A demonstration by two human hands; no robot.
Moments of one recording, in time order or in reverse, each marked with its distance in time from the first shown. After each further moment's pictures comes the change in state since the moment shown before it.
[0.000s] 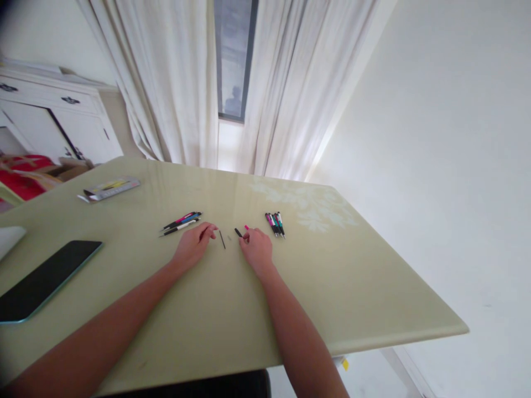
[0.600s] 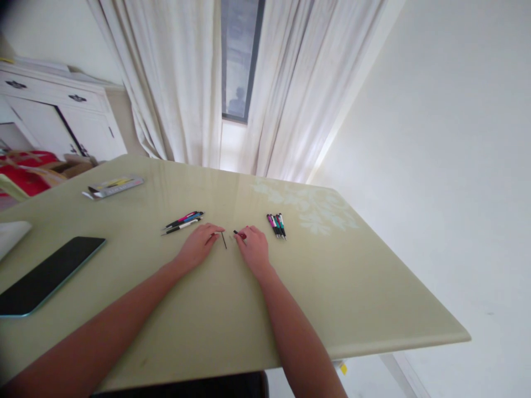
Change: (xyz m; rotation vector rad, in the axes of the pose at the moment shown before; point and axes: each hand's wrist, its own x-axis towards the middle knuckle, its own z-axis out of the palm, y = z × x) left_hand 0.002 -0.010 0.010 0.140 -0.094 0.181; right_hand 0.002 -0.004 0.009 0.131 0.053 -0.199
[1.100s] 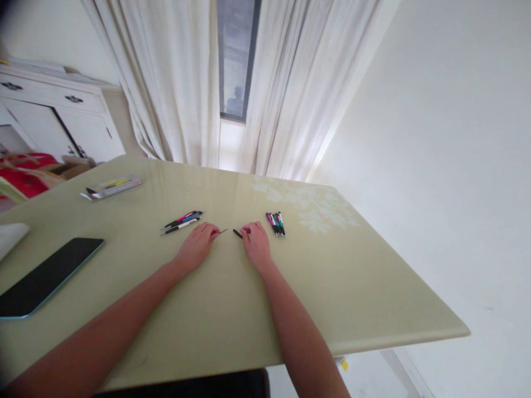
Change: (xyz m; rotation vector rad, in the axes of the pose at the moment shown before) left_hand -0.001 0.000 0.000 0.124 0.019 -0.020; right_hand 0.004 0.013 0.002 0.163 0.082 0.019
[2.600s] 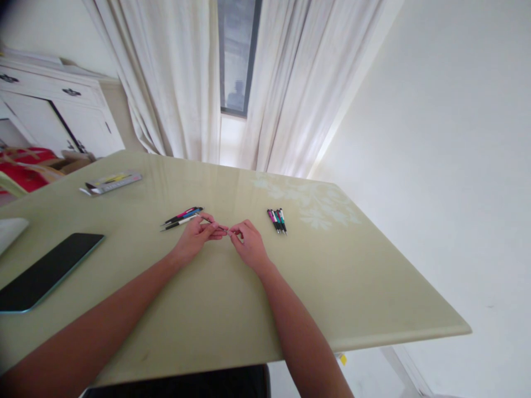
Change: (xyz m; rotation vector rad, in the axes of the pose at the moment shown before) left_hand 0.004 0.015 -0.009 -1.220 -0.012 -0.372; right_hand -0.007 -0.027 -0.005 0.165 -0.089 -0.185
